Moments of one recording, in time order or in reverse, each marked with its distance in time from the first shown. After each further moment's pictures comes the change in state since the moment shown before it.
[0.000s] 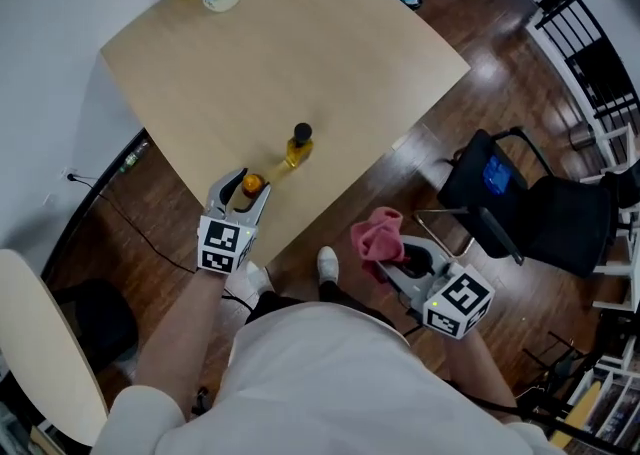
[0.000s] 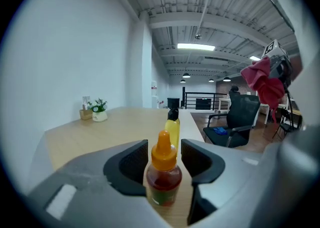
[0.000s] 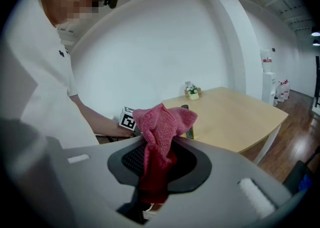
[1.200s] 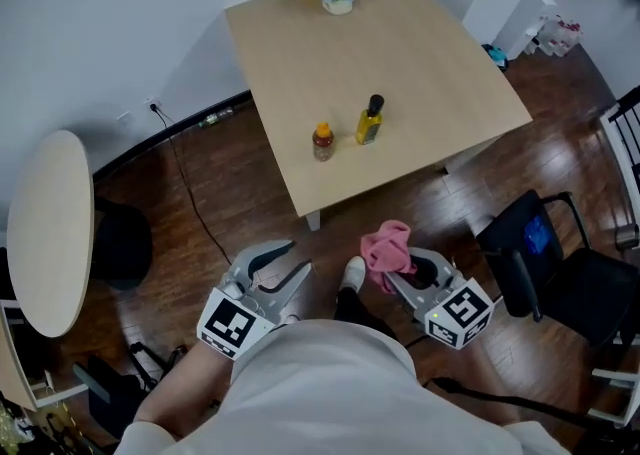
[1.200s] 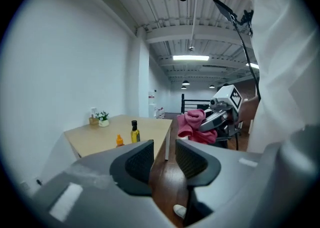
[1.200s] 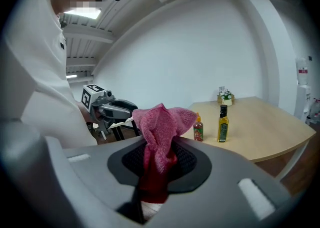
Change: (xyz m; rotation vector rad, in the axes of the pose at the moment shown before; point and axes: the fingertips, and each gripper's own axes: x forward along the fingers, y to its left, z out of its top) left arm -0.244 -0.221 0.042 -0.020 -0.085 0.038; right arm -0.049 0.098 -0.066 -0.236 -0.025 0.296
